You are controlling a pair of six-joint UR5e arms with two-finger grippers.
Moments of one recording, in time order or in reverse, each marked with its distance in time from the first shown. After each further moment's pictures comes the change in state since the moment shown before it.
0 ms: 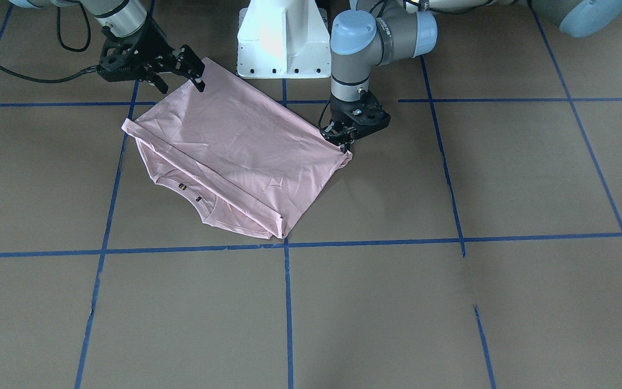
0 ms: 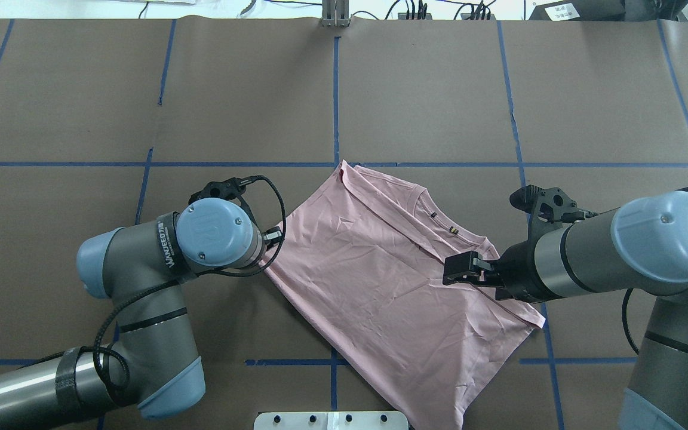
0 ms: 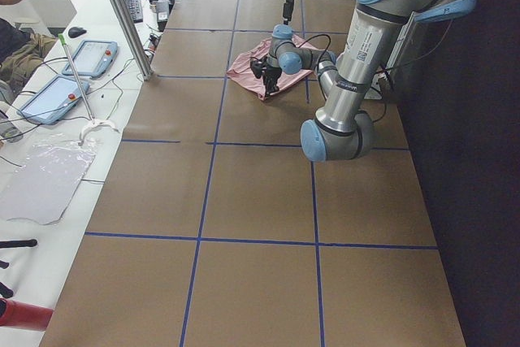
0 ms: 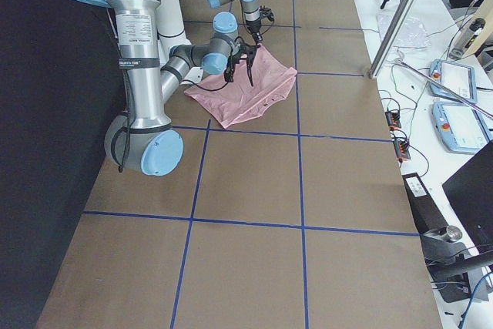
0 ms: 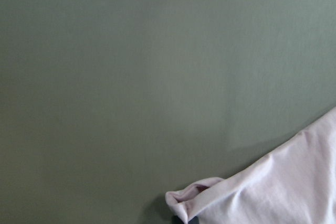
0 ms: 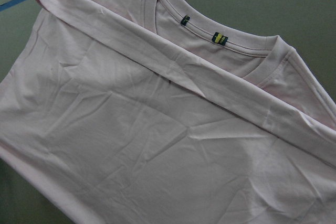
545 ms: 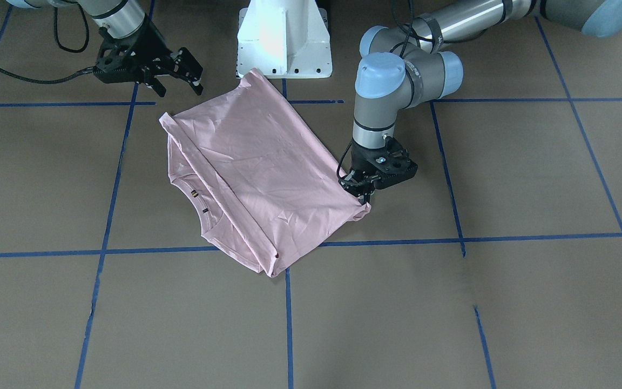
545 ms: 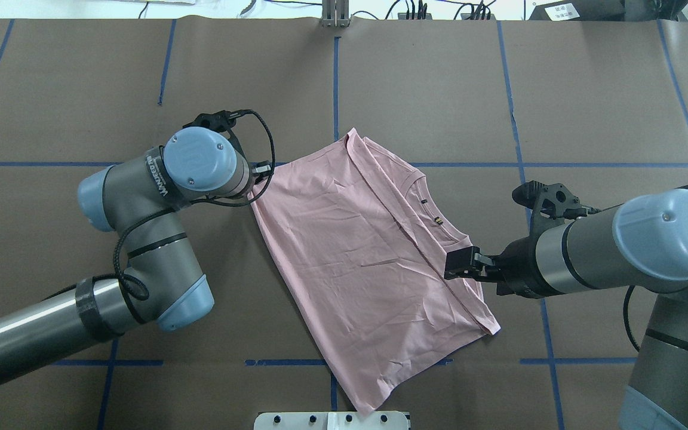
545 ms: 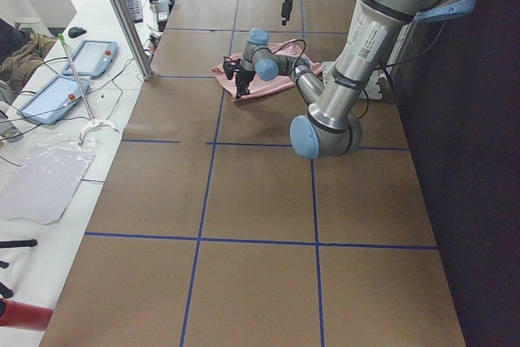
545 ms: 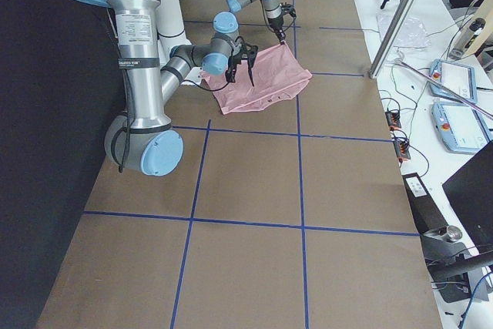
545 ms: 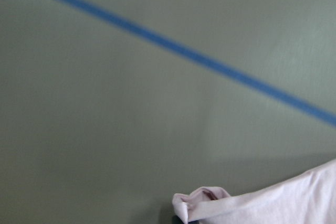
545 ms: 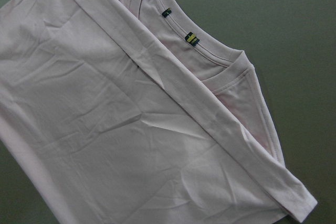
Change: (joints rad) left arm -0.153 -0.083 0.197 -0.159 0.006 0.153; right arm 0.006 0.000 -0.003 0.000 -0.015 0.000
